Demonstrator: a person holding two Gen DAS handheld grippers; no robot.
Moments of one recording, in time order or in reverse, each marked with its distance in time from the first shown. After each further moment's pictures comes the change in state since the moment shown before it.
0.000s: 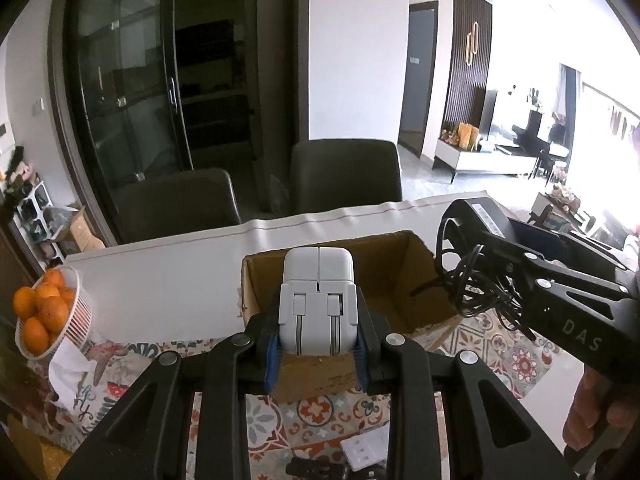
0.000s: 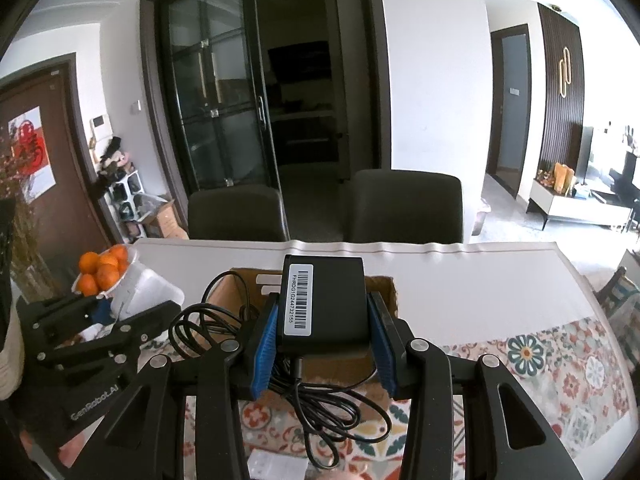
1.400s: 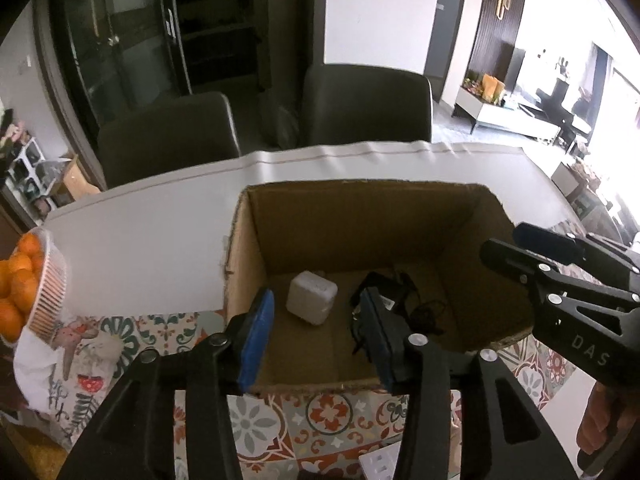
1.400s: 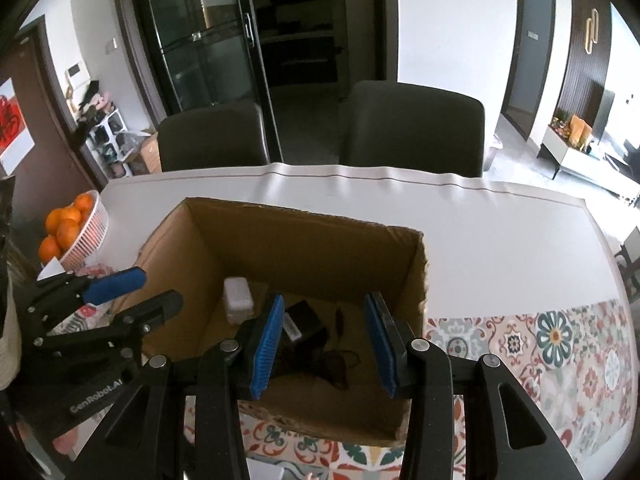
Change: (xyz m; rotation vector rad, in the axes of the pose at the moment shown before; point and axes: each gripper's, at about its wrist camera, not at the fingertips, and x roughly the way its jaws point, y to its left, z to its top) left arm 0.101 0.017 -0.004 -0.051 0.236 0.032; right arm 0.125 -0.021 -0.010 -0.002 0.297 -0.006
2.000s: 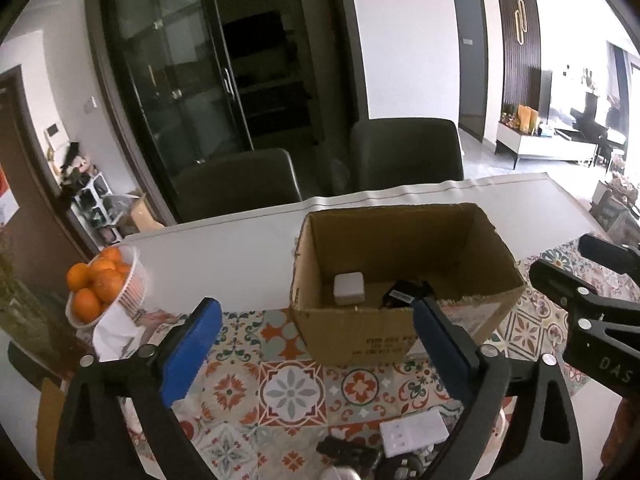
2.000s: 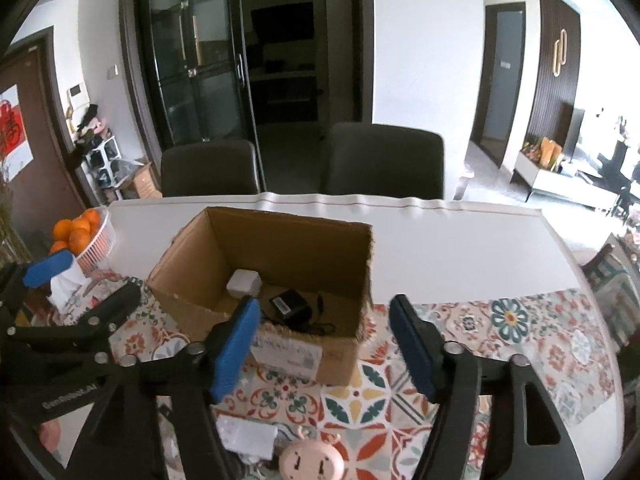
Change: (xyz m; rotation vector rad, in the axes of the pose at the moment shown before) left arm -0.099 -0.023 -0.052 0.003 -0.200 0.228; right arm -0.101 0.002 -0.055 0.003 -0.159 -0.084
